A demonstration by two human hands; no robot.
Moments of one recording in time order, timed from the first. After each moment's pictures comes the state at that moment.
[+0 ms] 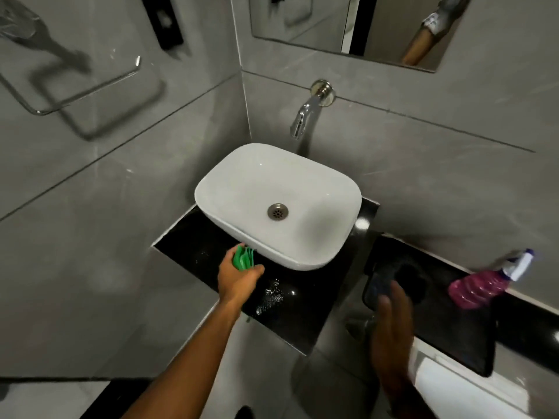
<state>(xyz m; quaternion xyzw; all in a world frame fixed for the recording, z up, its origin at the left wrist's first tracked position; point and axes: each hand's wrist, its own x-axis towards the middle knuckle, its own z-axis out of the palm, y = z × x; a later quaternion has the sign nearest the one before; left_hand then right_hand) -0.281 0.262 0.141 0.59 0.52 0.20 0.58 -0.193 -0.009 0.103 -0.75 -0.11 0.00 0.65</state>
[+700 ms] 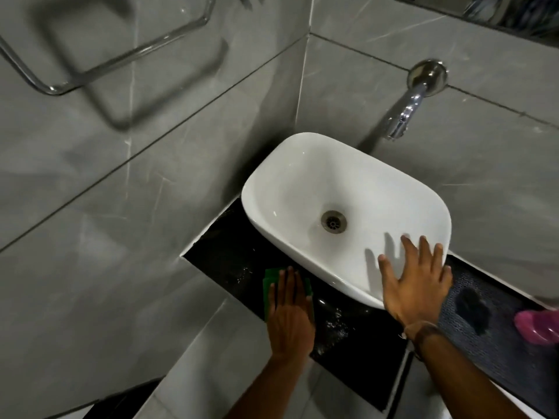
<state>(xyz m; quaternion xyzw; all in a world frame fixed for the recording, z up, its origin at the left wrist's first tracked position) -0.291 0.307 0.030 0.91 0.34 0.07 0.20 -0.113 0.183 0.124 -0.98 -0.17 -0.03 0.14</state>
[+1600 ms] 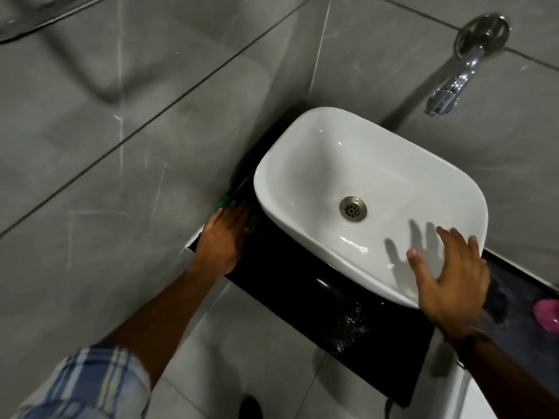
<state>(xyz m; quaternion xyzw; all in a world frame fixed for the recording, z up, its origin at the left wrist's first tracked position) -0.314 0.550 0.040 0.96 0.20 0.13 0.14 -0.113 0.182 0.127 -0.96 -0.18 -0.04 0.20</state>
